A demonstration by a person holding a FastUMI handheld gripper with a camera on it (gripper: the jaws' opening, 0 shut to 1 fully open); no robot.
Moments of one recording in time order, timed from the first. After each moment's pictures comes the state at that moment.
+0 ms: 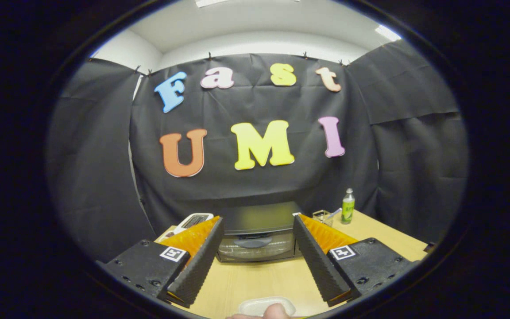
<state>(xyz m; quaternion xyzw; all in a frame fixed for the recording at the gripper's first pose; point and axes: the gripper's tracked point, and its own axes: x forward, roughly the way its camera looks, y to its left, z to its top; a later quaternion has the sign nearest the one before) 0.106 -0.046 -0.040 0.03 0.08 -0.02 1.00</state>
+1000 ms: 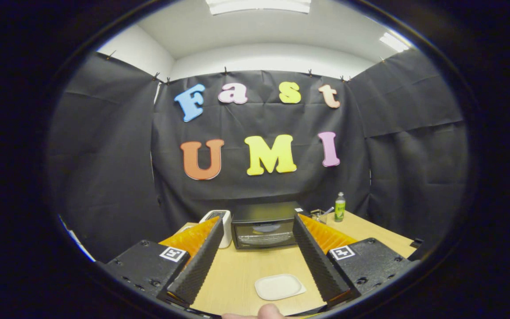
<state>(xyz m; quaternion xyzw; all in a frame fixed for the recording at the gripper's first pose) -0.021 0.020 -0.020 0.00 0.06 0.01 1.00</state>
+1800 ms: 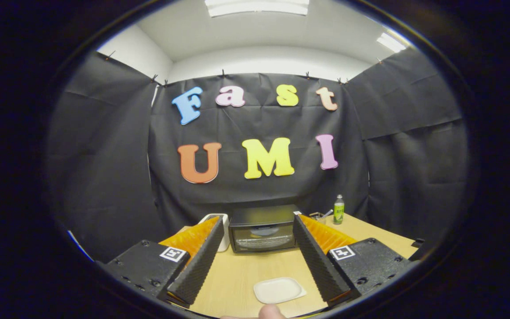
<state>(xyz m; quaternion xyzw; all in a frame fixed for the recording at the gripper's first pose) -0.012 0.004 -0.022 0.01 0.04 -0.02 1.00</state>
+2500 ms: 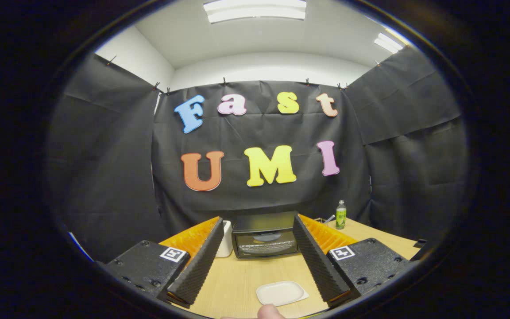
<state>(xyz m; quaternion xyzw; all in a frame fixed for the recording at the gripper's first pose) -0.021 0.007 -0.010 0.02 0.02 -0.01 1.00</state>
